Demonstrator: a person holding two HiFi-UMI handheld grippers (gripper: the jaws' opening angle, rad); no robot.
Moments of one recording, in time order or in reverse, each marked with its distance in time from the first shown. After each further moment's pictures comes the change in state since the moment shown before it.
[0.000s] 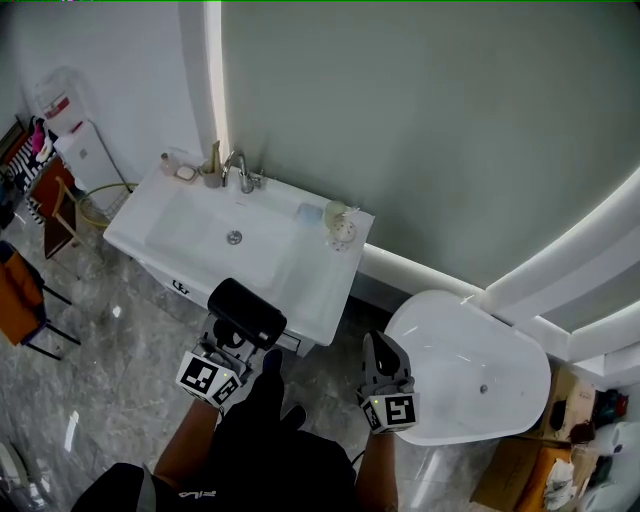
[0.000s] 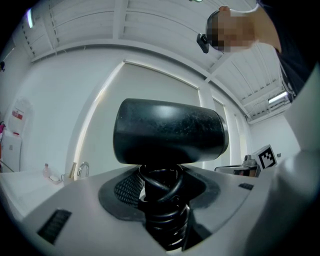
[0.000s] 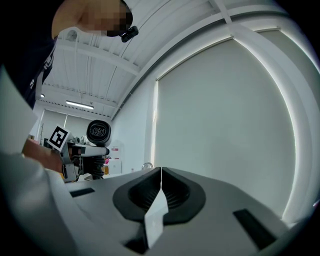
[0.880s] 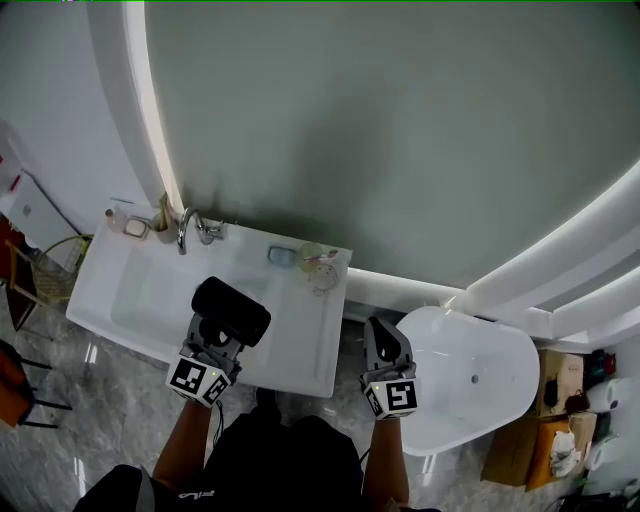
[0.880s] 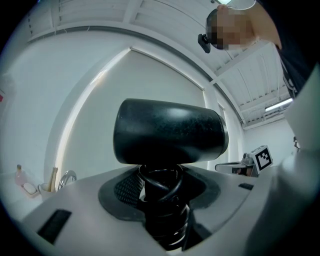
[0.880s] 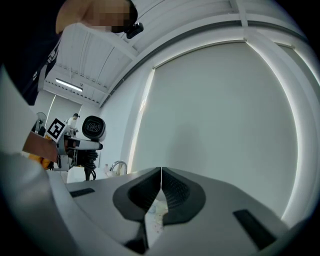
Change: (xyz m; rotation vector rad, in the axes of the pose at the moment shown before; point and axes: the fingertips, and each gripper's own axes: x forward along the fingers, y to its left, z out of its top) left arm 0.177 0.163 0.006 -0.041 0.005 -0.114; right arm 0.197 -0.089 0.017 -0.103 0.027 -0.156
